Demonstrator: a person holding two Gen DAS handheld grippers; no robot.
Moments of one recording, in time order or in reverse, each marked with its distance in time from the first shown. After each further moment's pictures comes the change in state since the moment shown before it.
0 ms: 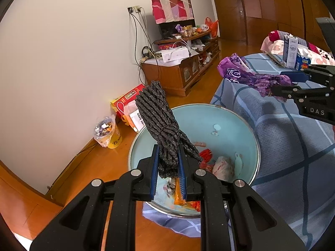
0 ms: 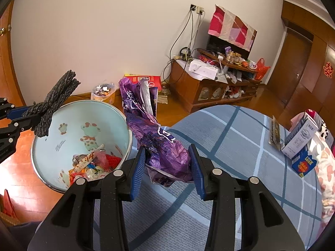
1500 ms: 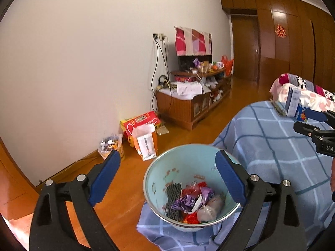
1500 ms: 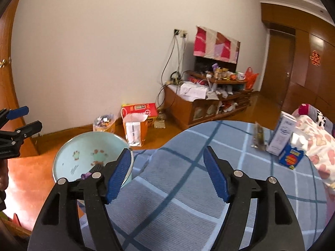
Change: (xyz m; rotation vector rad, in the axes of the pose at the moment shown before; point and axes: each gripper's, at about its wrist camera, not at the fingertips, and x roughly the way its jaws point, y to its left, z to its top) left arm -0.071 0.029 0.018 -0.189 -0.223 0.032; right arm -0.084 -0.029 -0.009 0.143 -0.194 -0.006
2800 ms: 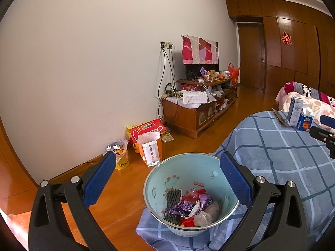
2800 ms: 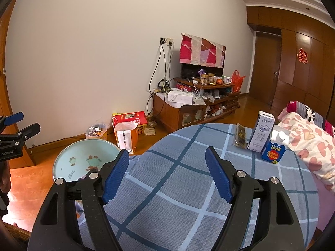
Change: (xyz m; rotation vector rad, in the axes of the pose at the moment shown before) left arm -0.016 -0.007 -0.001 -0.026 -0.048 0.050; right arm -0.040 -0.017 -0.004 0.042 -0.046 -0.059
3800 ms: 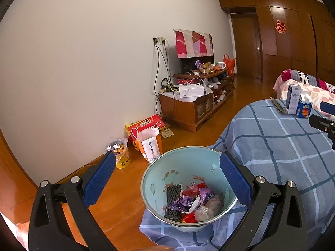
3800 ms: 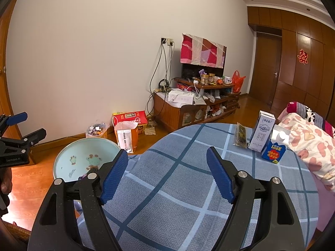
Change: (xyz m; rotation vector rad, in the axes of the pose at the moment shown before) left arm 0.005 -0.015 -0.003 0.076 0.036 -0.009; right arm 0.000 0.002 -0.001 -0.001 0.003 0.002
